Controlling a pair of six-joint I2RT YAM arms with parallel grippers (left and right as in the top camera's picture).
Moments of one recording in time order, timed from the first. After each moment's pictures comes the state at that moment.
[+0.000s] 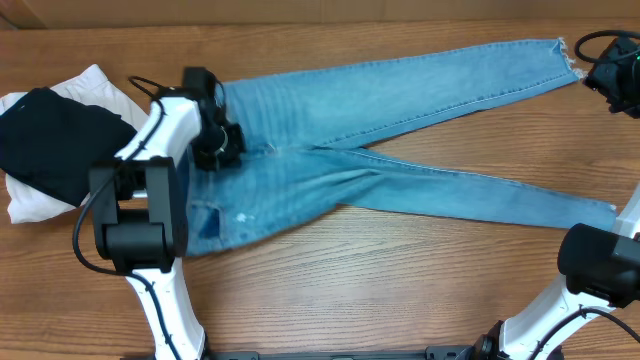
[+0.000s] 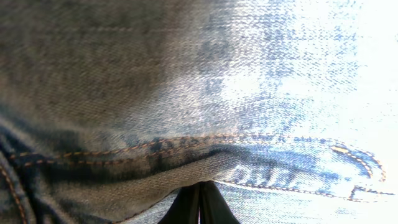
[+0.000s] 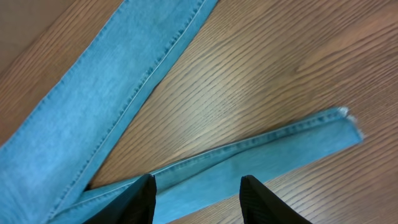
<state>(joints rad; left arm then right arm) 0.01 2.19 1.59 -0.92 0.23 -0.26 -0.36 1.98 2.43 -1.64 -0.06 0.29</state>
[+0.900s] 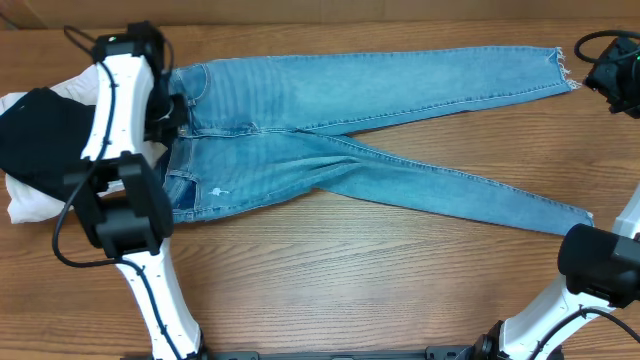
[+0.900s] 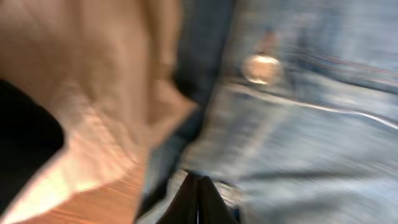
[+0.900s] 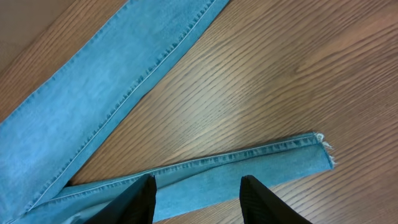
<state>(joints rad) 0.15 2.30 2.07 -1.39 -0.12 -0.21 -0.36 1.98 2.43 -1.64 -0.07 0.28</state>
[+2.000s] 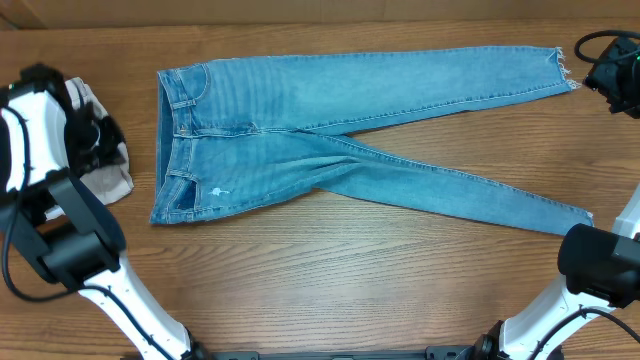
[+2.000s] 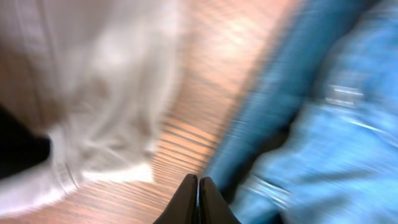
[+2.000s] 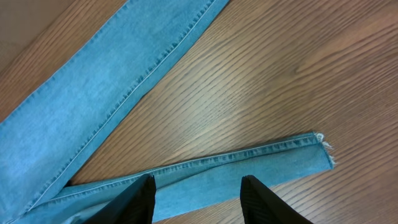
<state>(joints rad) 0.44 2.18 1.92 -1.26 0.17 -0.10 -0.36 1.98 2.43 -1.64 -0.07 0.28</state>
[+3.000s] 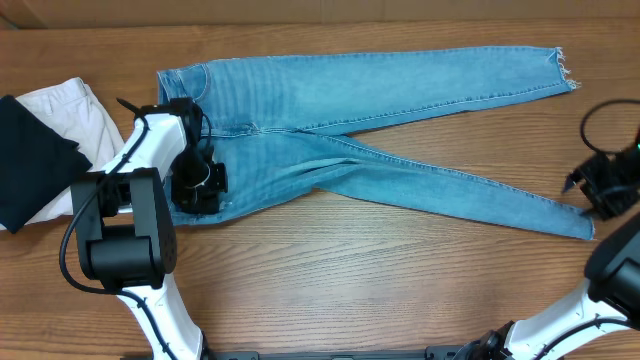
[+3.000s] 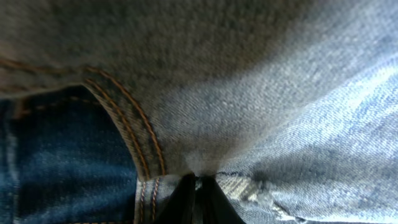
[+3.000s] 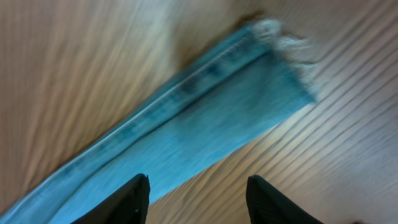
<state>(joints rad) 0.05 2.06 1.38 -1.15 0.09 -0.14 -0.65 1.97 1.55 -1.28 -0.09 0.37</state>
